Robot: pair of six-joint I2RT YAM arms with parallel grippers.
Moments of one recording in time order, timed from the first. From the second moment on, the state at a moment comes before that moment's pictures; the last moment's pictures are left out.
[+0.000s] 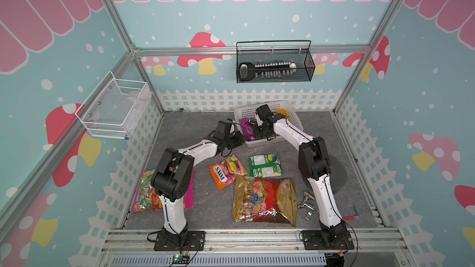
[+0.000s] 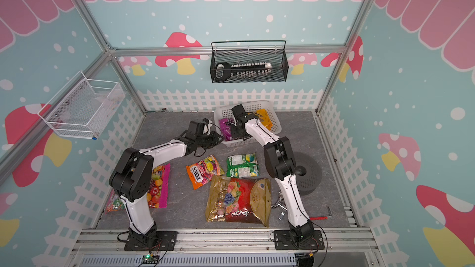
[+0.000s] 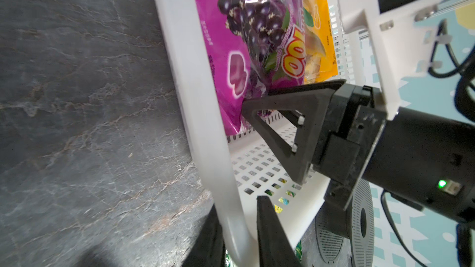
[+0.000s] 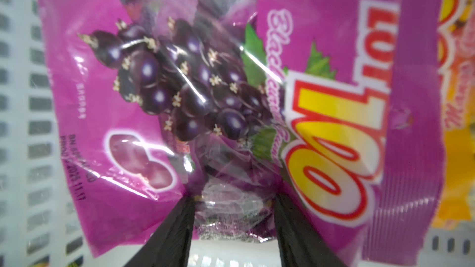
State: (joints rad) left arm -0.41 1.90 1.24 -0.01 0.38 -0.73; right arm 0.46 2.37 2.08 -0.74 -0.02 0.23
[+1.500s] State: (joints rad) left arm -0.33 1.94 1.33 -0.08 0.45 -0.70; right arm 0.46 2.47 2.32 -1.06 -0.09 0.01
